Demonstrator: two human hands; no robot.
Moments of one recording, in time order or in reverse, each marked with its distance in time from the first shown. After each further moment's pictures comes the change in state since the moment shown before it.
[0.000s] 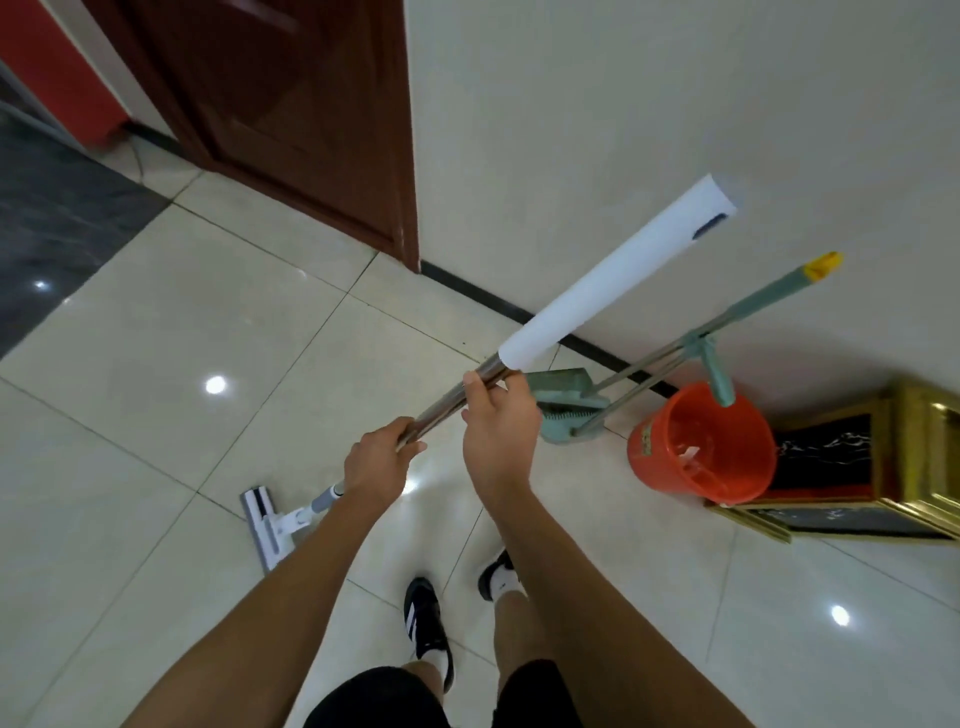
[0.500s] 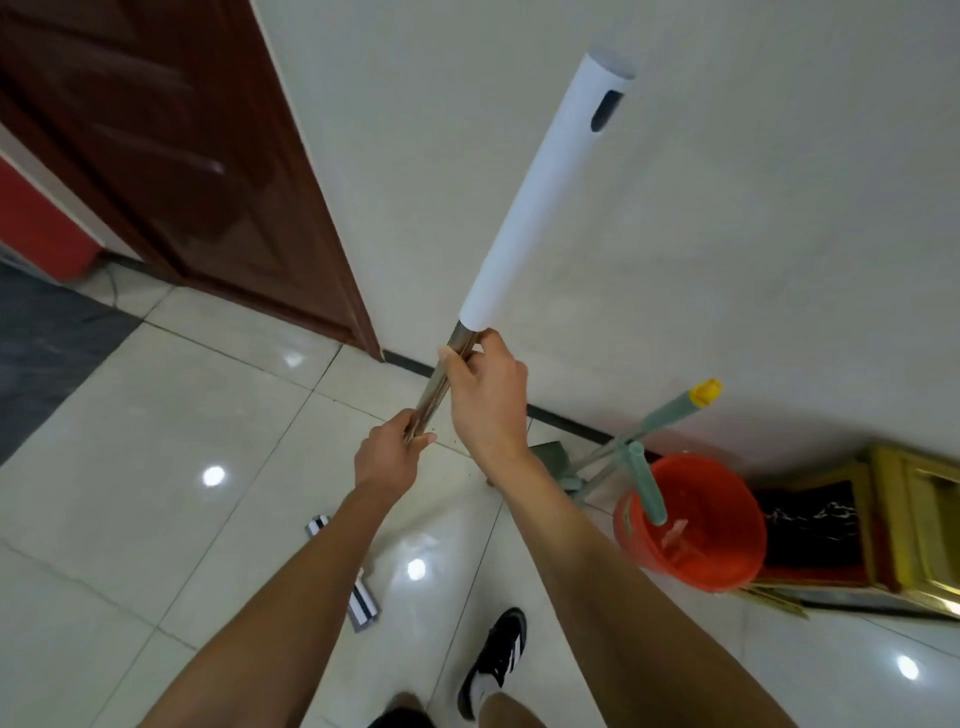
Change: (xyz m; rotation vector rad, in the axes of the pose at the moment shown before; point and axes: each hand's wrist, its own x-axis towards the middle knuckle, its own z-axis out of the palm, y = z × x) left_hand 0.167 0.191 0.001 -0.011 0.071 0.041; right_hand 0.211 -0.102 -0.083 -0.112 -0.050 -0.308
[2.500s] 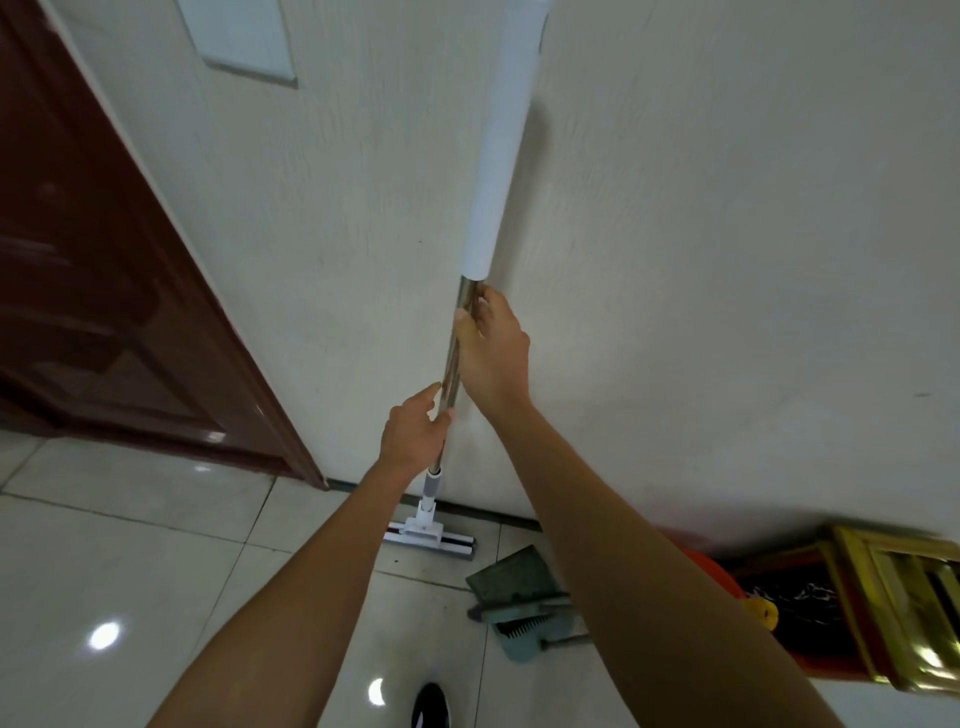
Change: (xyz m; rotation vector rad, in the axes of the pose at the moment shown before) left_hand 0.282 0.147 -0.070 -0.329 -0.218 0.157; right_hand 0.278 -0.087 0.027 -0.003 0.220 -0.010
